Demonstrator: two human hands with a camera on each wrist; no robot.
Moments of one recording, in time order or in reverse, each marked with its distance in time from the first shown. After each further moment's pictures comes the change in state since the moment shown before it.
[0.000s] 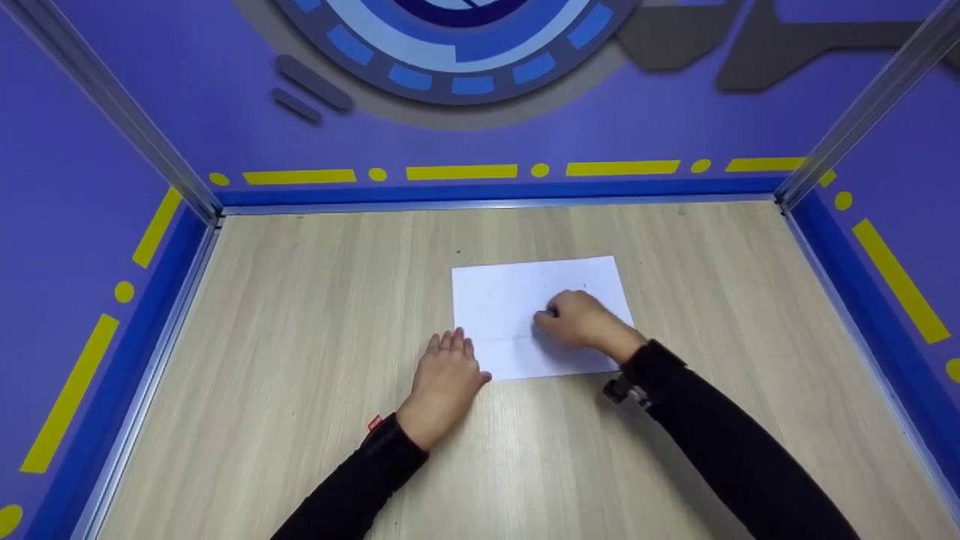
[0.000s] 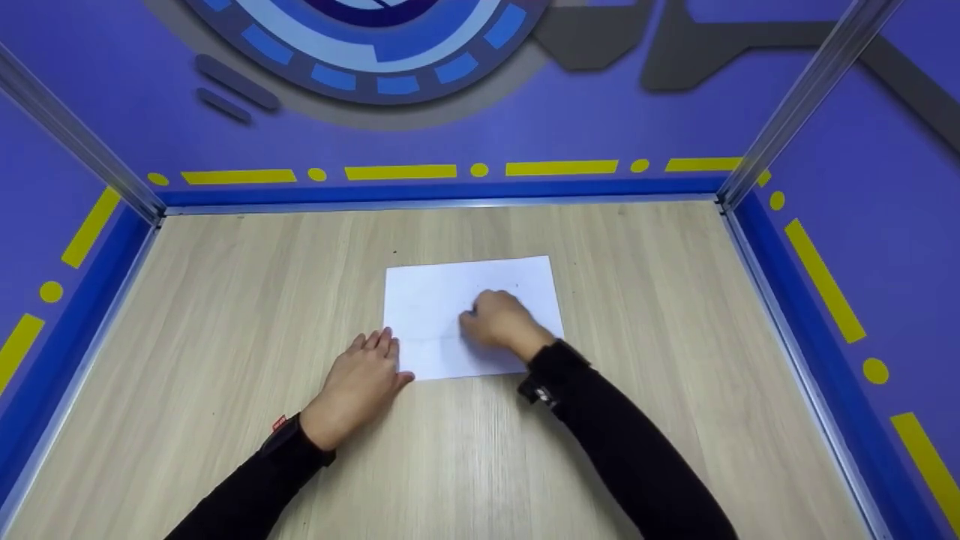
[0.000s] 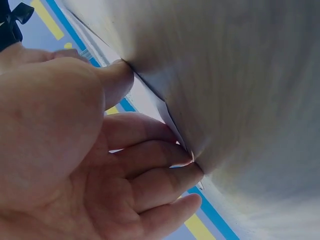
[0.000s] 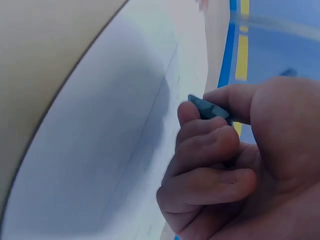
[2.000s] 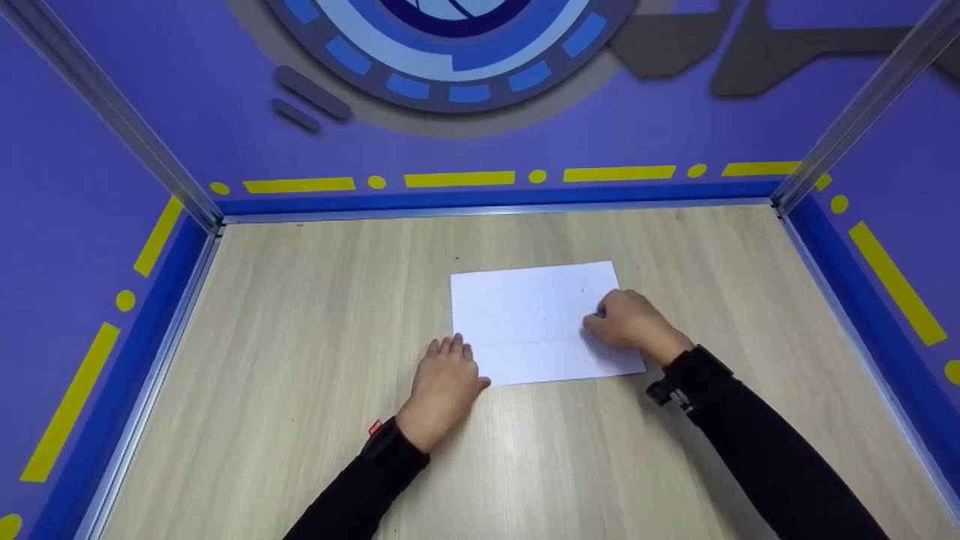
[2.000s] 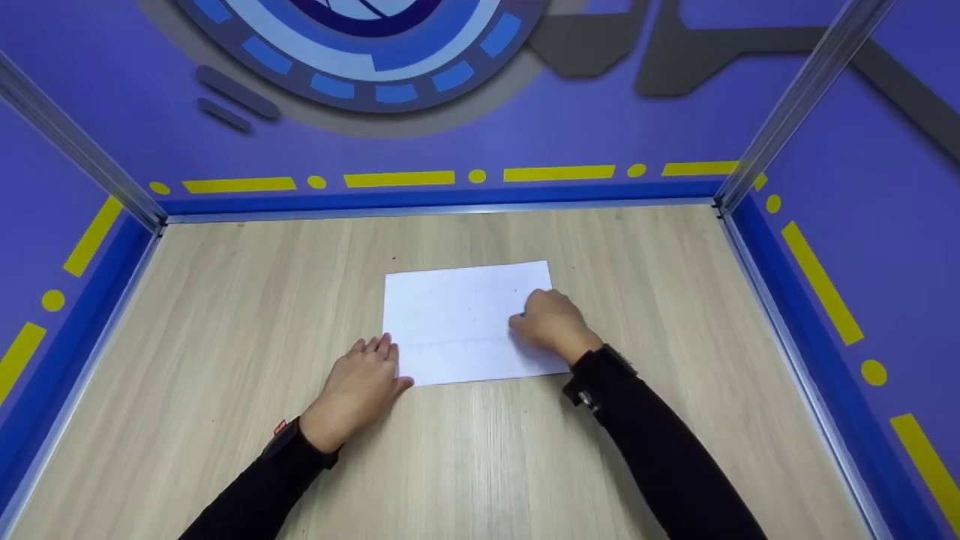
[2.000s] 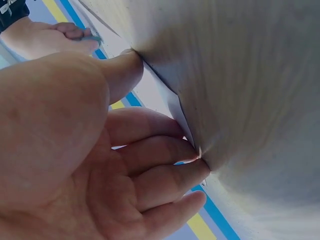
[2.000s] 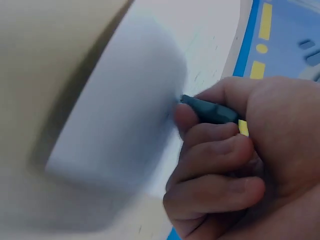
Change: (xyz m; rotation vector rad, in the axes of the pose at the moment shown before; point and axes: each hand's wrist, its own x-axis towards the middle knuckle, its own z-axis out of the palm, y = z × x) left_hand 0.002 -0.001 -0.005 -0.042 -0.019 -0.004; right_hand -0.015 0.060 -0.032 -0.029 0.041 0.153
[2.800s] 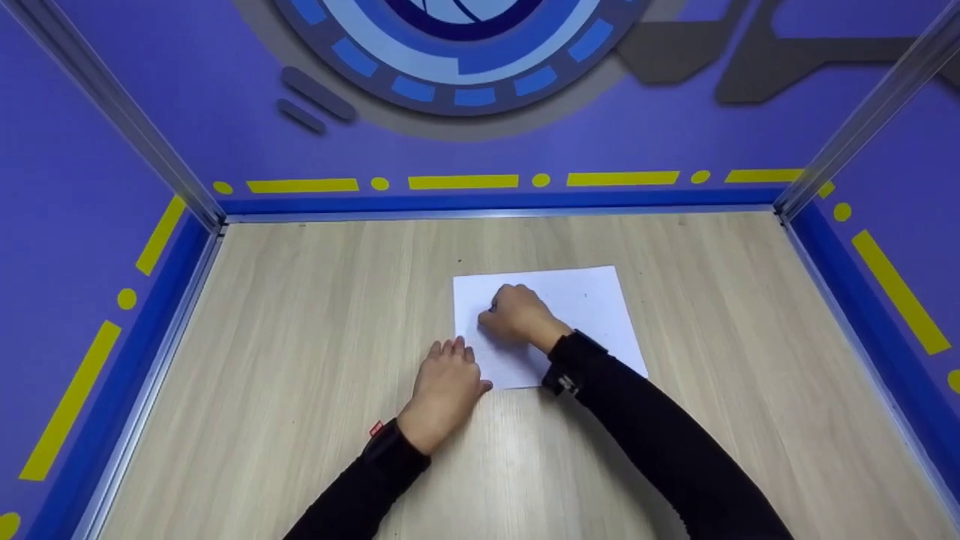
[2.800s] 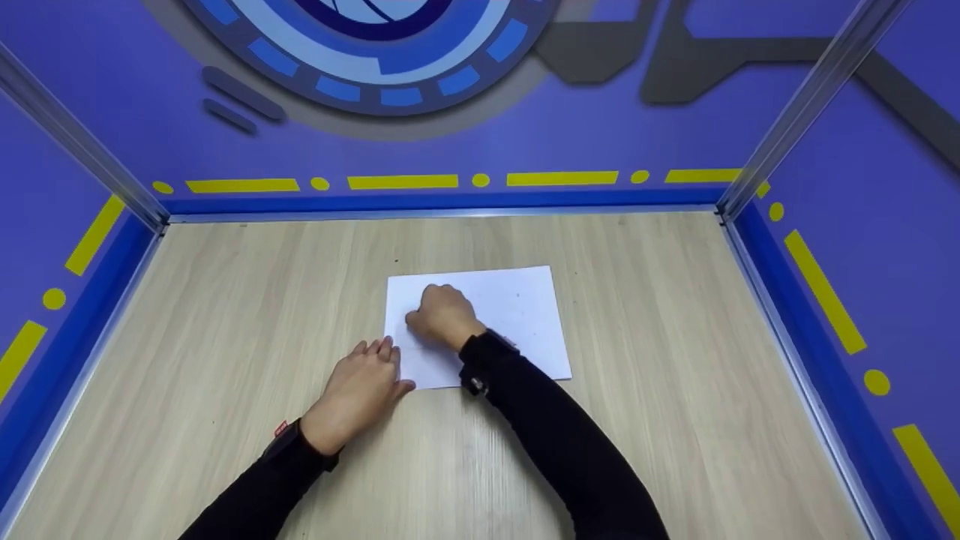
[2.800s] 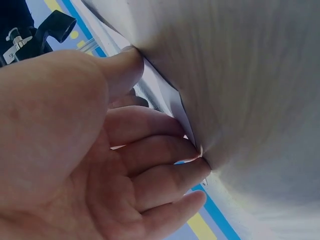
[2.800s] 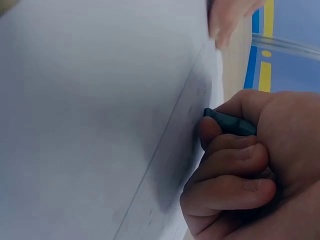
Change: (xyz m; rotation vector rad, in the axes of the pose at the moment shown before) left_hand 0.000 0.000 0.000 -0.007 0.033 -0.005; right_hand 0.053 -0.136 0.069 0.011 0.001 -0.090
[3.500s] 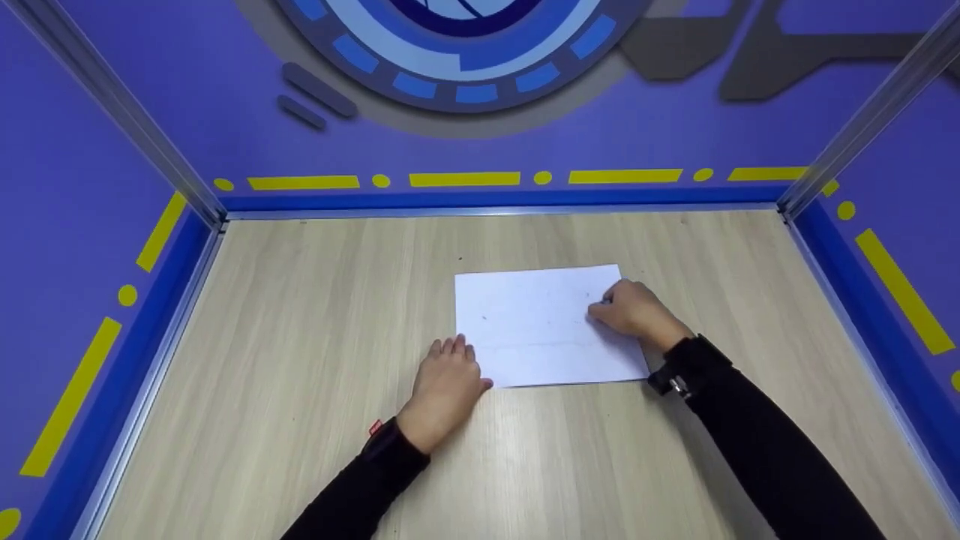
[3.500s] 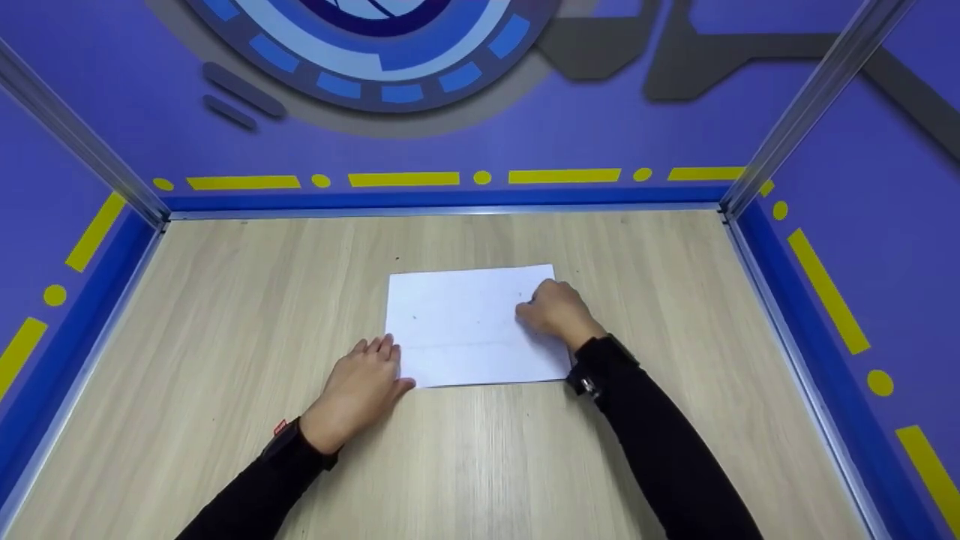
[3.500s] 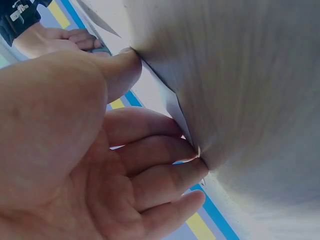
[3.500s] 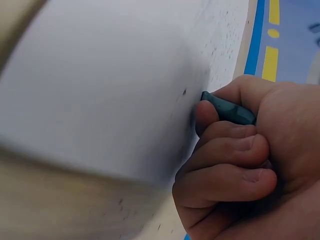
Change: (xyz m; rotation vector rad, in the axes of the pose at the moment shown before) left_hand 0.000 -0.001 0.001 0.005 -0.015 0.006; right_hand -0.035 0.146 -0.075 0.050 0.036 0.093
